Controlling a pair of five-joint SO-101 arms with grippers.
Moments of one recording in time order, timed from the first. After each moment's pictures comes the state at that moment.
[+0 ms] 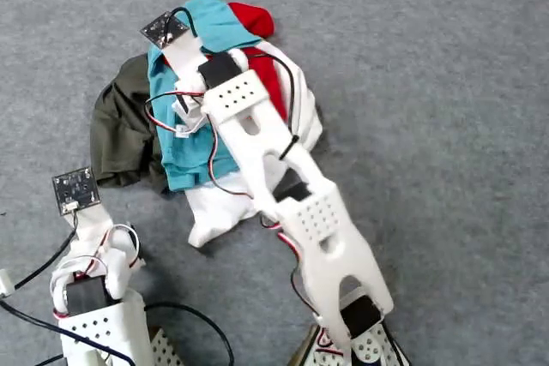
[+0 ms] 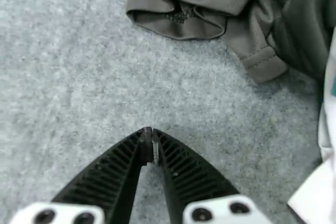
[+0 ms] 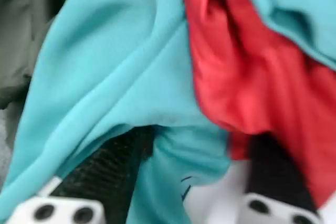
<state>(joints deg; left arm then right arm) -20.2 -101.6 96.4 66.6 -5.5 -36.6 55.6 -62.3 86.2 2.0</state>
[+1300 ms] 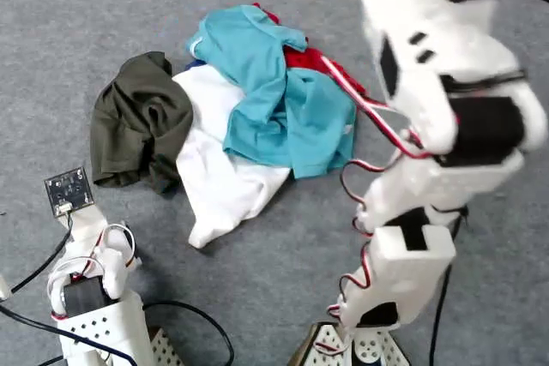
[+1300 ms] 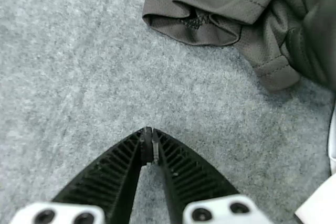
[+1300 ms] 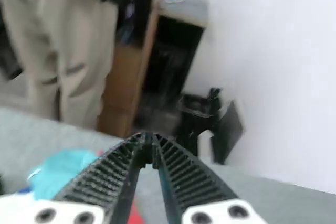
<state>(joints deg) -21.8 -101.6 96.4 66.1 -5.5 -3.8 15.7 -93.7 97.3 4.3</state>
